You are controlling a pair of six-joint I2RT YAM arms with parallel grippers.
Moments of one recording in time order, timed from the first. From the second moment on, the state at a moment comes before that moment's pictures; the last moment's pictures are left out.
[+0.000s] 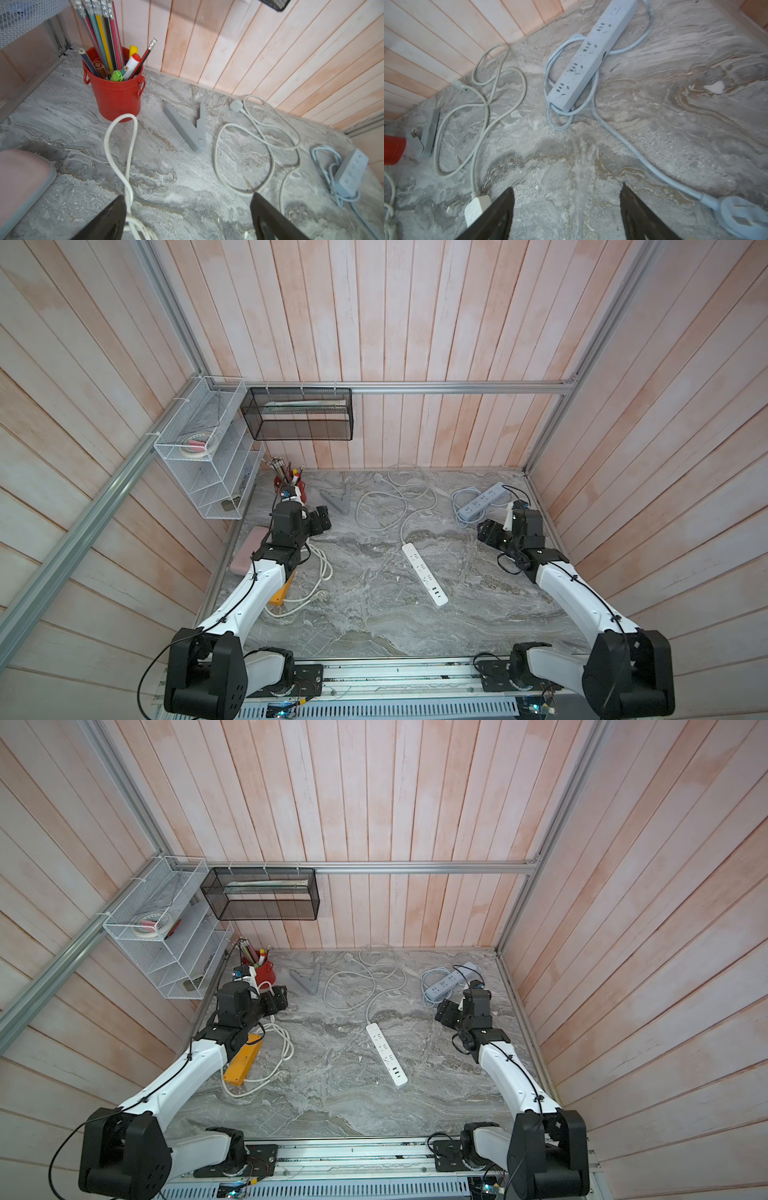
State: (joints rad) left arm -0.16 1.23 0.82 -0.08 -0.04 -0.37; right arm 0.18 1.22 0.77 -0.26 -0.03 0.48
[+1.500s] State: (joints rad) left arm 0.00 1.53 0.77 -0.50 -0.10 -0.39; right arm 0.98 1.93 1.37 -0.26 0.03 0.56
